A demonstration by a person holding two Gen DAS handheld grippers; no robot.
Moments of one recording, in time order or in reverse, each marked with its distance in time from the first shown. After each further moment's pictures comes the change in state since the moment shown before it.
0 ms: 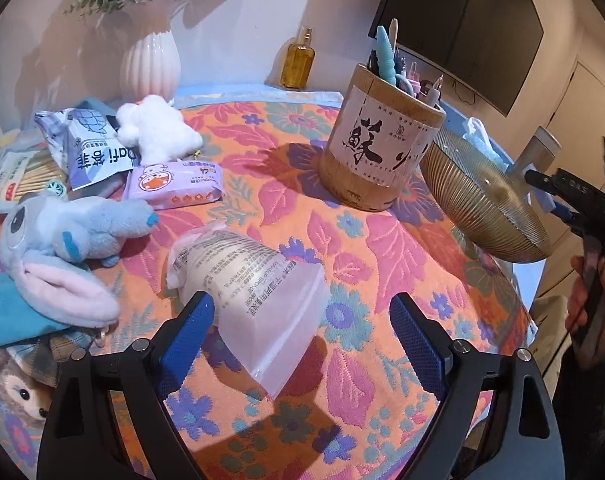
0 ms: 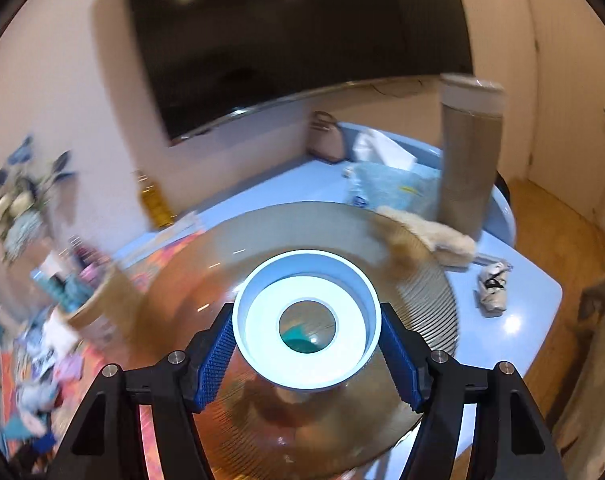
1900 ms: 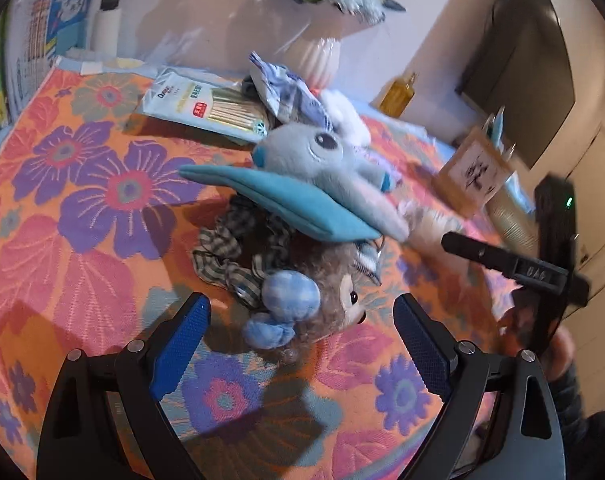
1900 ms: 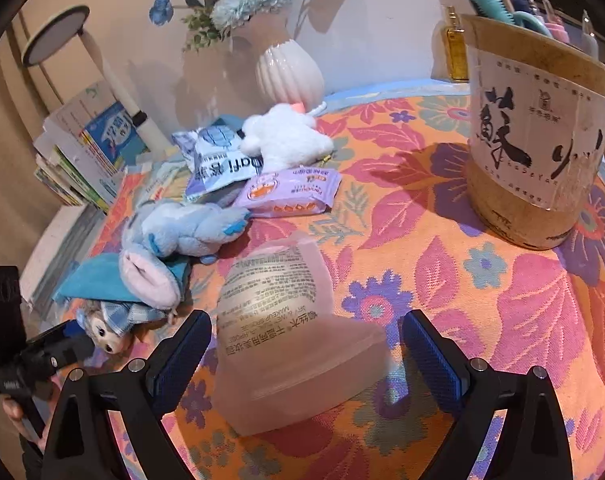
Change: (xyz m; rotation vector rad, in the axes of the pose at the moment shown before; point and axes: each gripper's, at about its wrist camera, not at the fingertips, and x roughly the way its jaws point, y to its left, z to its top) left arm -0.076 0.163 -0.066 -0.179 -0.056 0.028; right arm 0.047 0.246 -0.149 -0.421 0.323 0.577
